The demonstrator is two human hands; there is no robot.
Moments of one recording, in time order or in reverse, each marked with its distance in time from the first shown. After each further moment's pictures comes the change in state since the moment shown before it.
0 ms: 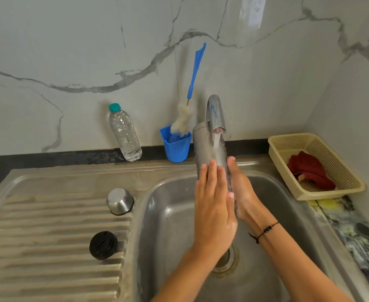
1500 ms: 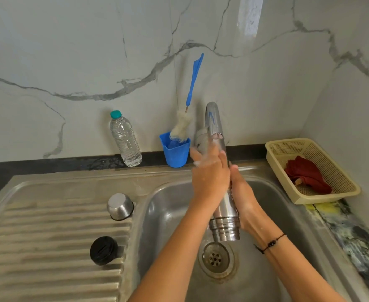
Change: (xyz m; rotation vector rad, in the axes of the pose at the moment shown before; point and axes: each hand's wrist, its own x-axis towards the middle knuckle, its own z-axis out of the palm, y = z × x) left_hand 0.085 0.020 -0.021 -0.084 -0.036 -0.286; right_hand -0.014 -0.001 0.000 -0.009 -0.002 -0.091
